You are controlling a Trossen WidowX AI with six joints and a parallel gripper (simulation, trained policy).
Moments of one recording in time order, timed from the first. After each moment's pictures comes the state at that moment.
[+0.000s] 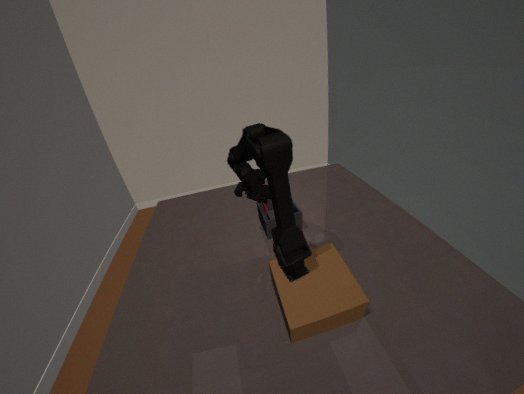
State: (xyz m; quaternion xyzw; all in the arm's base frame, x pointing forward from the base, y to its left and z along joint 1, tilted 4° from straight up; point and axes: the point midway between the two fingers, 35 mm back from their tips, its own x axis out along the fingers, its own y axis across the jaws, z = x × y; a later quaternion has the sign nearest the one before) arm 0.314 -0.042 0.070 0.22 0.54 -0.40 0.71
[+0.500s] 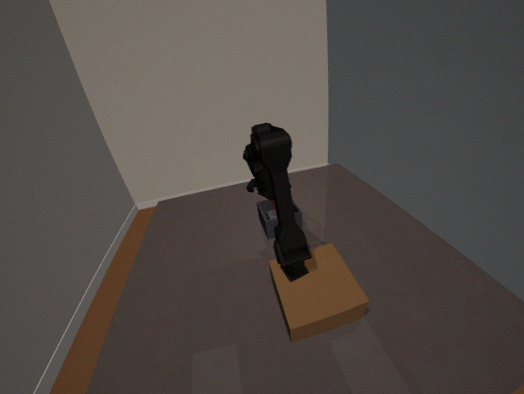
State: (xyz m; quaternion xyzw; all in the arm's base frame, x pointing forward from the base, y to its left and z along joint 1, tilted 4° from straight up) arm 0.334 -0.095 0.049 0.26 0.54 -0.42 0.68
